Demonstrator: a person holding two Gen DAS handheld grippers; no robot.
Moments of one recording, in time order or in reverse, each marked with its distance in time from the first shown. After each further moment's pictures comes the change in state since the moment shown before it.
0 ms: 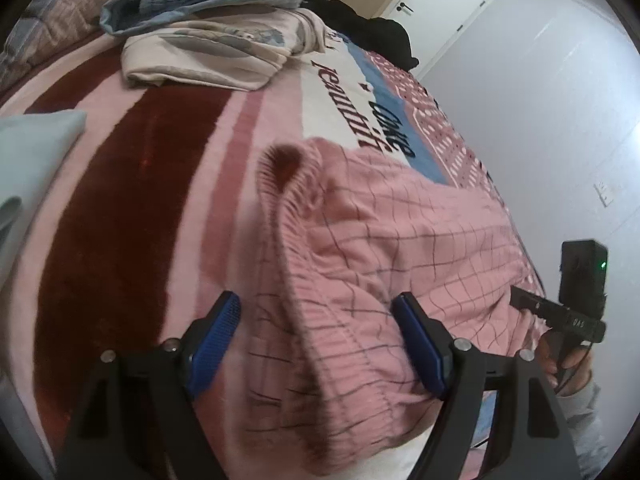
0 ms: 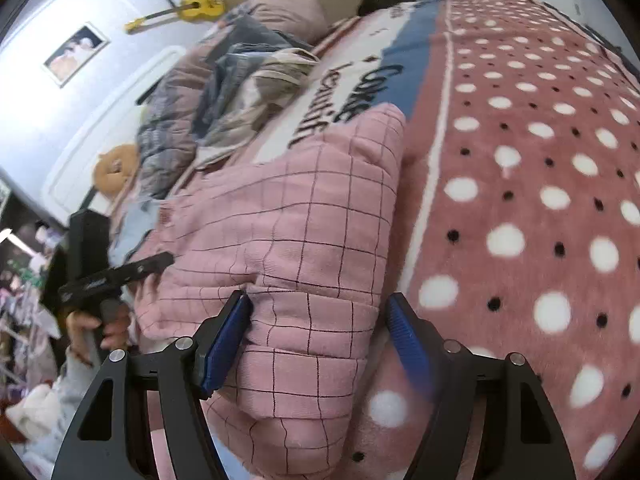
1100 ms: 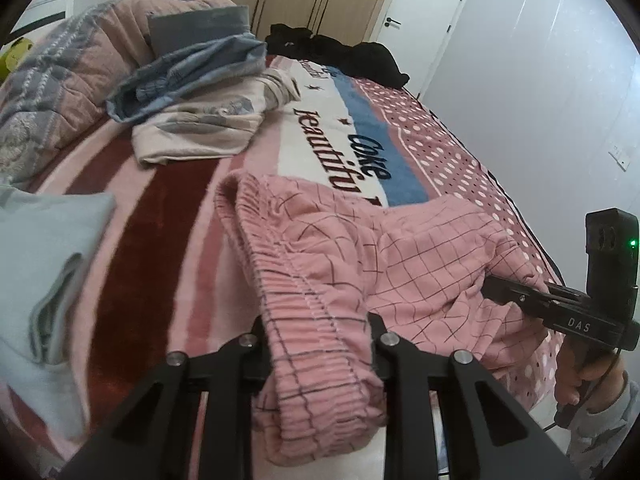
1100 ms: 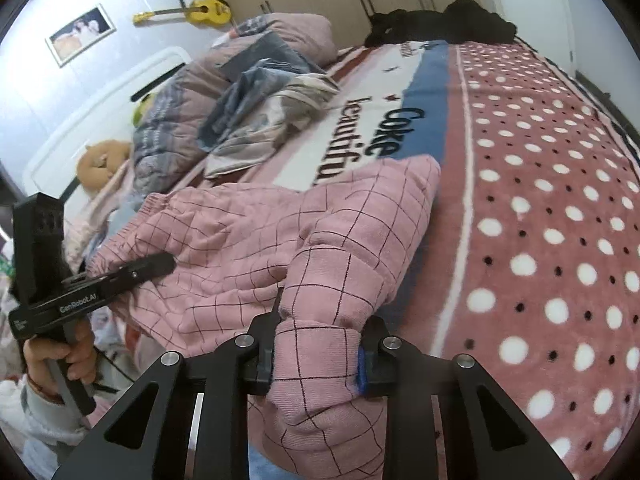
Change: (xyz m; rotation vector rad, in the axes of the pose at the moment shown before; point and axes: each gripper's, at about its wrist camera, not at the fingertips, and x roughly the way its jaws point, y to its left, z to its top) left arm -0.053 -0.060 -0.004 0.130 -0.124 0.164; right arm -0.016 0.067 -0.005 -0.104 -0.088 -0.102
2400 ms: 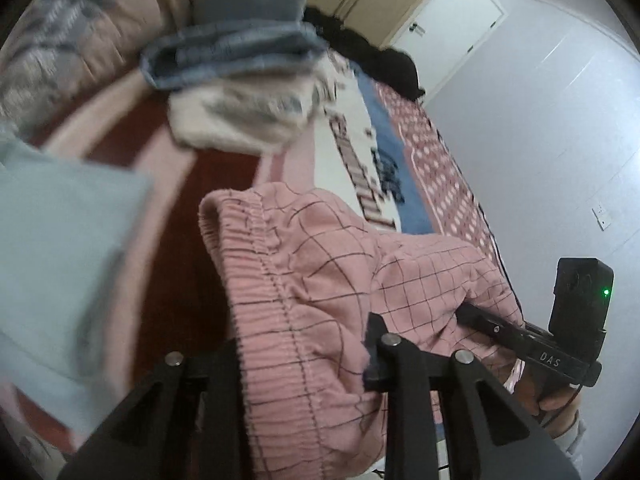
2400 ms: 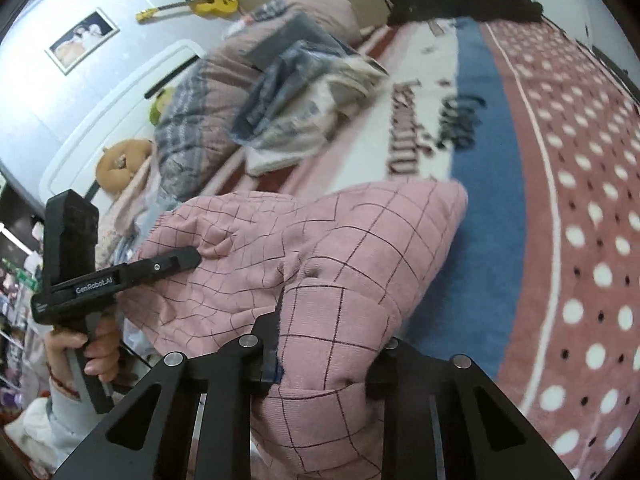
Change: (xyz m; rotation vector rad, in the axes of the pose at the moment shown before) left arm -0.030 0.081 0.035 -0.192 0.069 -0.130; right arm 0.025 0.064 0.032 0.056 0.060 0.094
